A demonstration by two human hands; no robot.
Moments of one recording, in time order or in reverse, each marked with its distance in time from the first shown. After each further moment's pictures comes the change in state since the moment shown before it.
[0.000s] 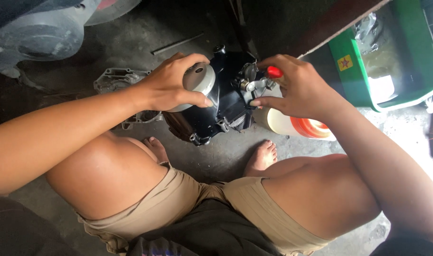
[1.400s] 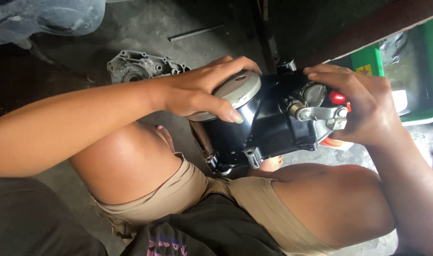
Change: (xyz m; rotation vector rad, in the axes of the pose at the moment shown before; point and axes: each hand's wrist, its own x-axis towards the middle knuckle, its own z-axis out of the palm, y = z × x) left_hand -0.024 0.028 -0.011 -0.137 -0.262 0.269; right_hand -0.029 -0.021 -0.037 -0.185 -0.008 -0.245
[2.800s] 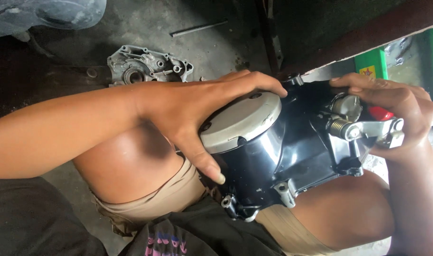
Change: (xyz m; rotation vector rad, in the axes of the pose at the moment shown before) left_hand -0.025 0.024 -0.003 0.000 -0.114 0.423; right_hand -0.014 0.000 -0.018 0.253 0.085 -0.075
